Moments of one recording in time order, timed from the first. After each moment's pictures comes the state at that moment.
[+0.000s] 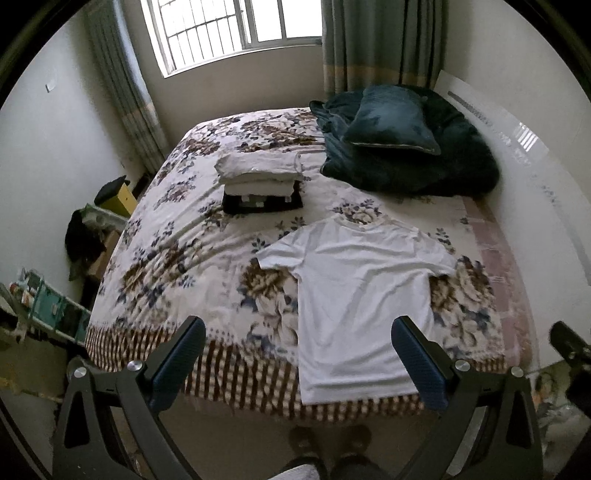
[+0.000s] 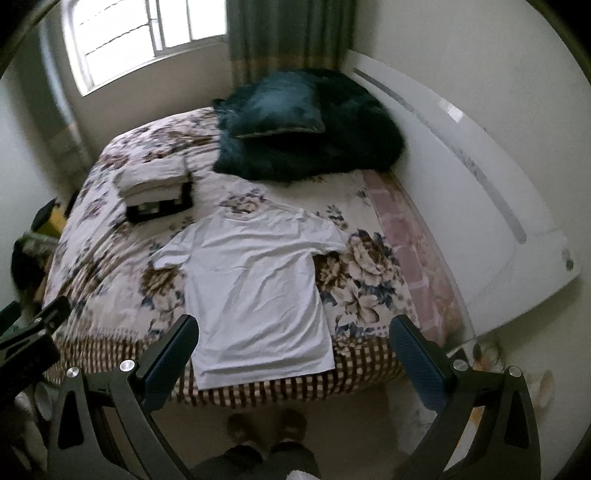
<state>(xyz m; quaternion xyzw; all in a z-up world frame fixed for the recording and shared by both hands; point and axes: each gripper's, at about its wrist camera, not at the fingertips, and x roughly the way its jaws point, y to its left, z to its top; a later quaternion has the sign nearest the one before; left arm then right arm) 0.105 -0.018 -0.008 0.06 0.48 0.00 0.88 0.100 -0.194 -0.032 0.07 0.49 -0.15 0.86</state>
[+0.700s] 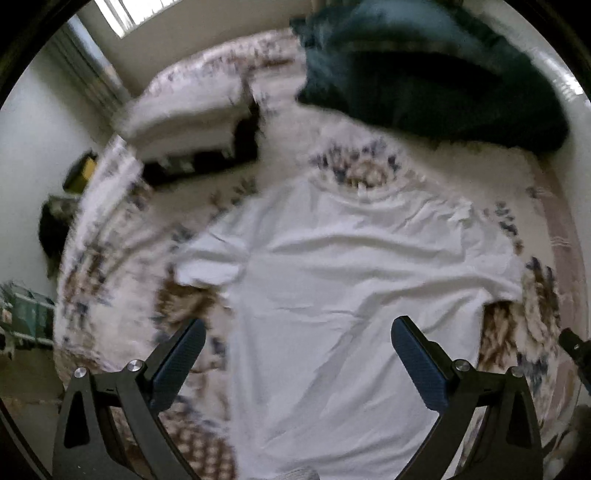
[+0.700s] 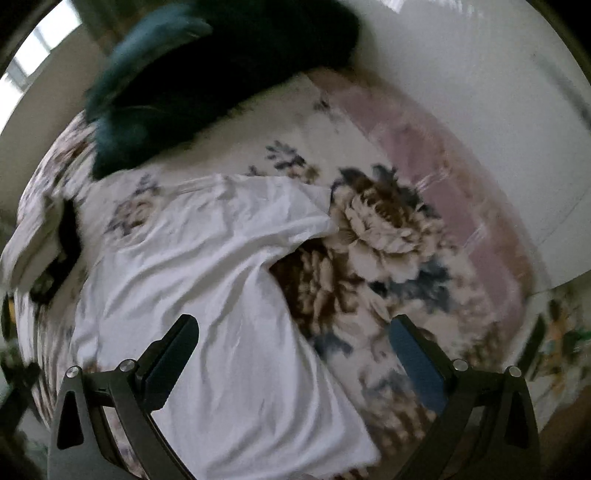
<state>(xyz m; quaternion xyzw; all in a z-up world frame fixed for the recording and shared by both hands) 0.365 -0.124 -0.302 0.07 0.59 0.04 0.80 0.377 -0.414 -0.413 0.26 0.57 -0.23 0.75</state>
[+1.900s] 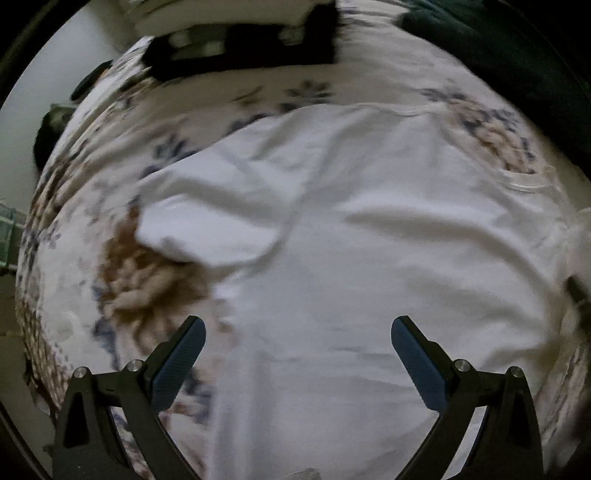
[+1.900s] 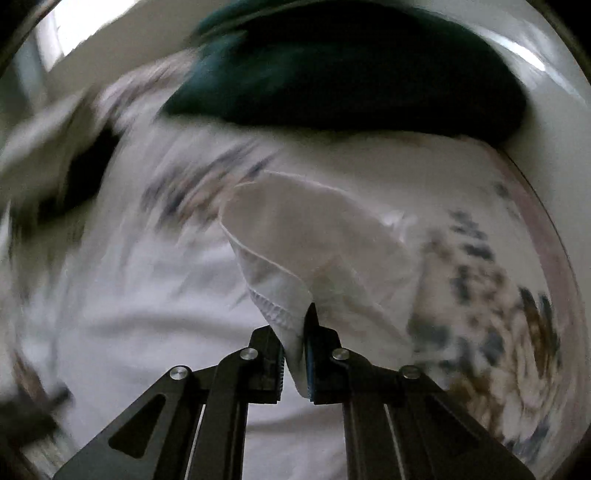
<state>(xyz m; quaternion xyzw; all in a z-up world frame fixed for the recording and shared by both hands) 0.400 -0.006 -0.442 -0.02 0.64 0.13 0.75 0.566 -0.192 -0.568 -0.01 0.56 -0.03 0.83</state>
